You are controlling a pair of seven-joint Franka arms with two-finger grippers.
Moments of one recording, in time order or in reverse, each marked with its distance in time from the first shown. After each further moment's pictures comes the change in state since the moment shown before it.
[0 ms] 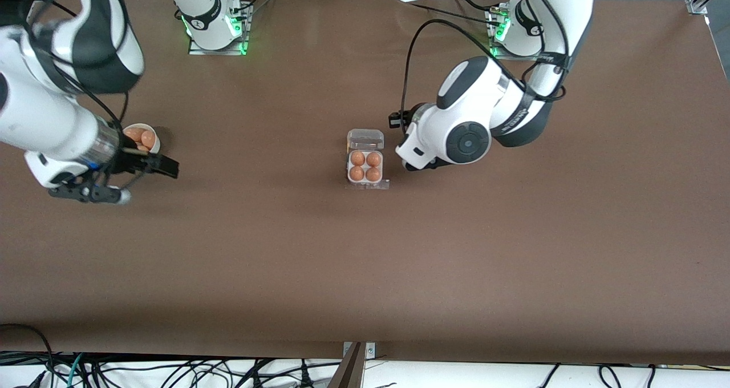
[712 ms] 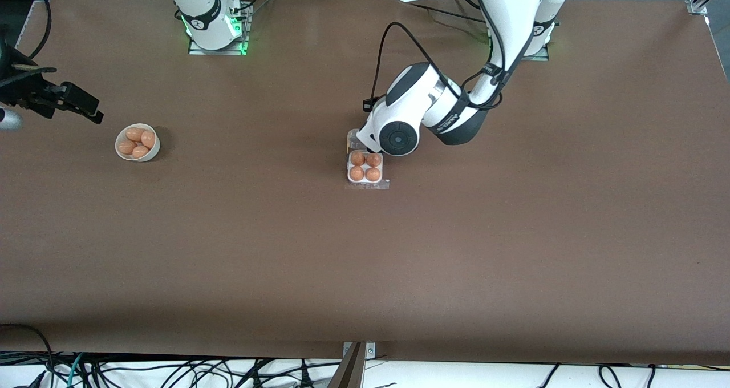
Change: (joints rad) left arm -0.141 0.123 0.000 0.009 0.000 0.012 -0.001; right arm -0.147 -0.233 0.038 -0.051 -0.023 -0.104 -0.100
